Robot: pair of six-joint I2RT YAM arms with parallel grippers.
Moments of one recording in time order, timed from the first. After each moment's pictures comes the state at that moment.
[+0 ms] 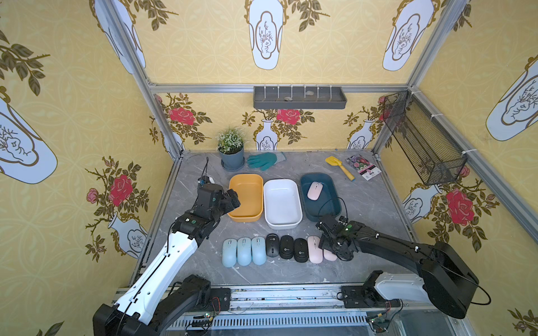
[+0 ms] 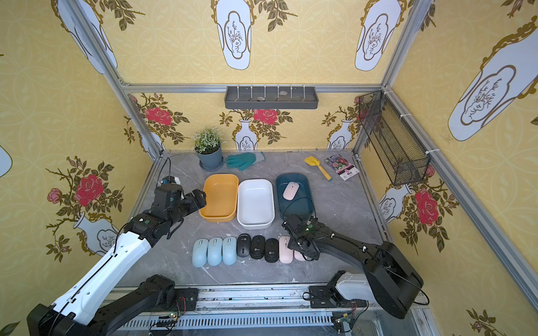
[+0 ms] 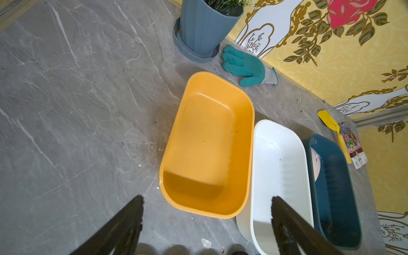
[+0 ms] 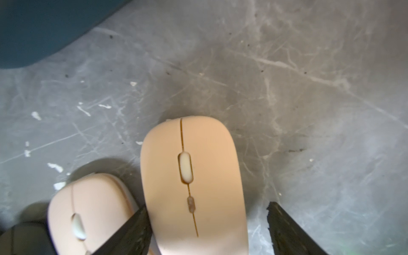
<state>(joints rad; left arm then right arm) -0.38 0.98 0.84 -0.53 -0.18 -0.70 0.81 1.27 0.59 -0.75 0.19 1.11</state>
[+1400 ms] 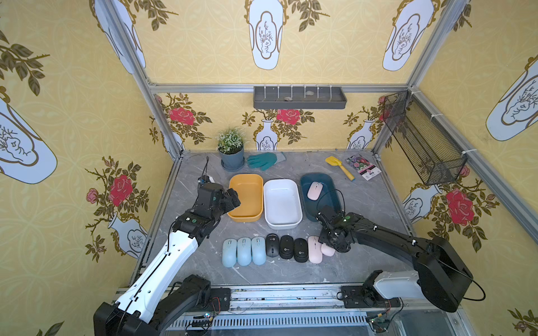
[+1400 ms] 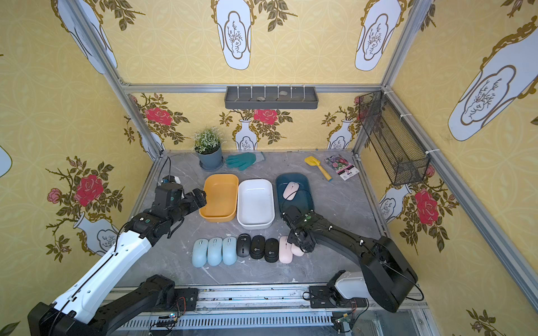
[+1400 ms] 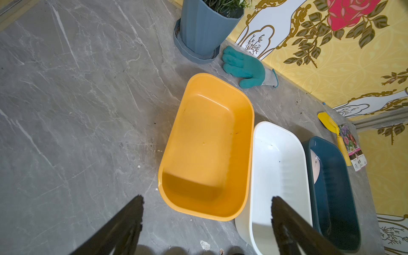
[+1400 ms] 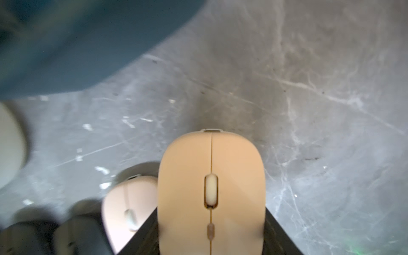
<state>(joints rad) -0.38 0.99 0.84 -0.53 -0.18 -0.71 0.77 1.32 0.73 -0.80 0.14 1.06</state>
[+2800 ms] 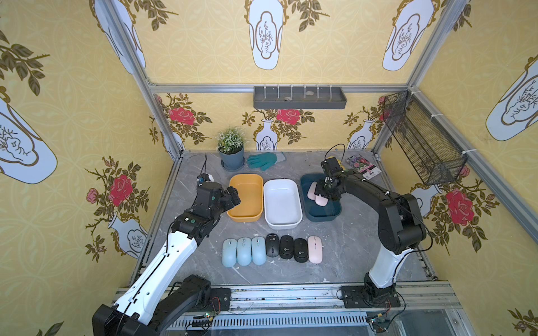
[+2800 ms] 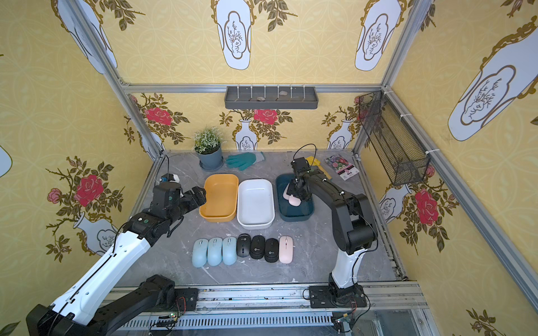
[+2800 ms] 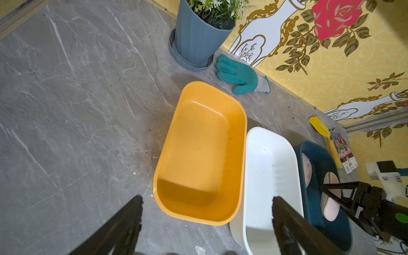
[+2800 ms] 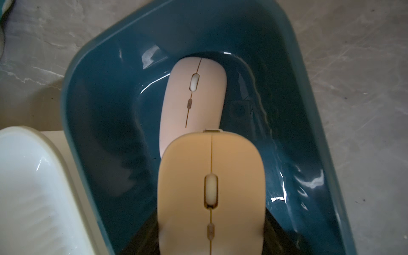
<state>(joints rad) -0.38 0.98 0.86 -0.51 -0.18 -0.70 0.40 1.83 1.32 -0.66 0.01 0.59</state>
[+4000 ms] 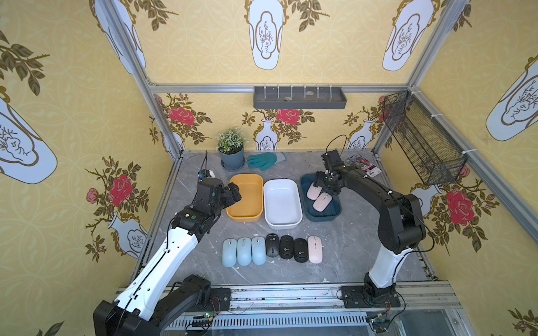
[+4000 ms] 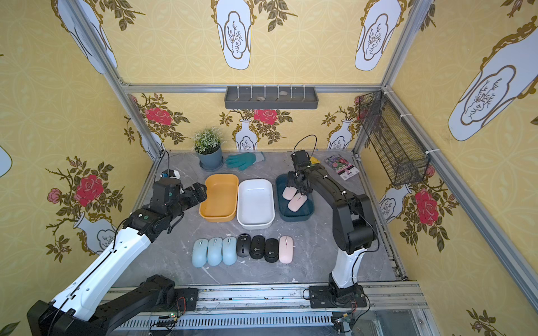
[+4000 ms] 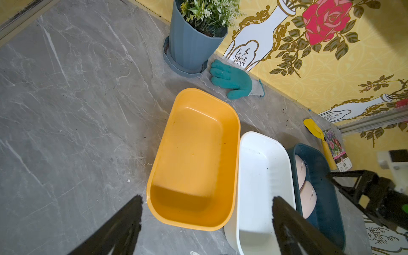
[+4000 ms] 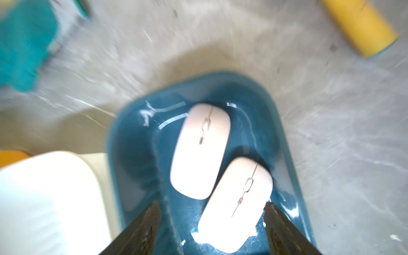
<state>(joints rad) -0.38 1.02 0.91 -0.51 -0.17 -0.69 0.40 1.81 1.45 -0.69 0.09 0.50</state>
